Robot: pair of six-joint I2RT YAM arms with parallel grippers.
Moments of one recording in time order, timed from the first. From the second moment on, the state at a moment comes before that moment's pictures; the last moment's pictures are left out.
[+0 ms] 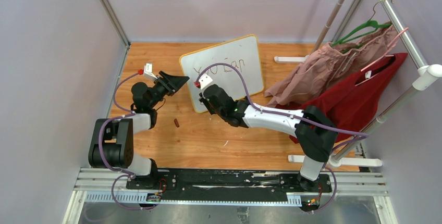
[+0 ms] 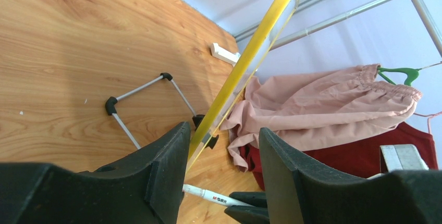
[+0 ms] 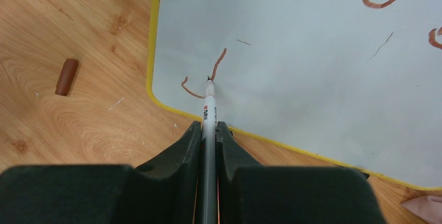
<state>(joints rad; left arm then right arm) 0.02 1.45 0.47 1.04 0.64 -1.03 1.03 1.74 1.20 -0.01 0.36 0.04</state>
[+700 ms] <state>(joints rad) 0.02 1.45 0.47 1.04 0.64 -1.04 1.03 1.74 1.22 -0.01 0.36 0.04</state>
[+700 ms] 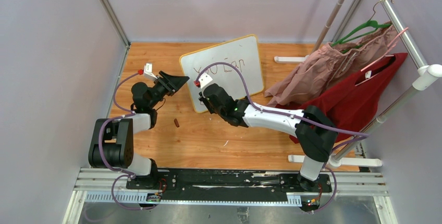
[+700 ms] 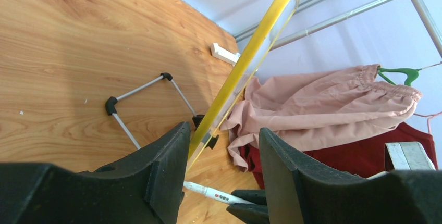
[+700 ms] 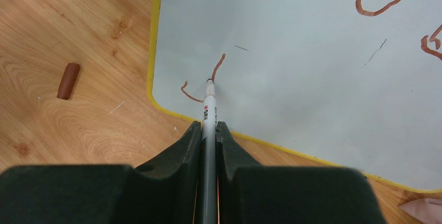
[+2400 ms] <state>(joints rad) 0.02 1.45 0.47 1.05 0.64 -1.04 0.96 1.56 1.05 0.03 0.32 0.09</state>
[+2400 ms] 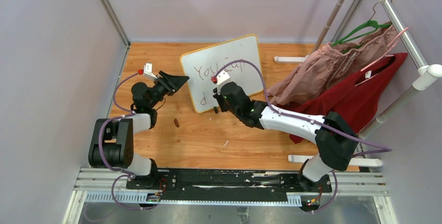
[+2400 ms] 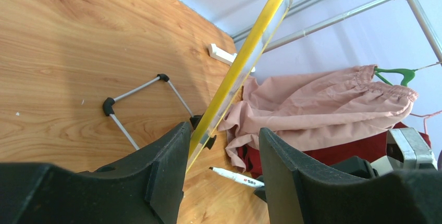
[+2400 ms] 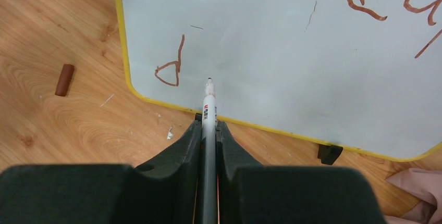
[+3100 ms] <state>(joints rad) 0.02 1.45 0.47 1.05 0.64 -1.04 0.96 1.65 1.11 0.06 0.28 0.11</state>
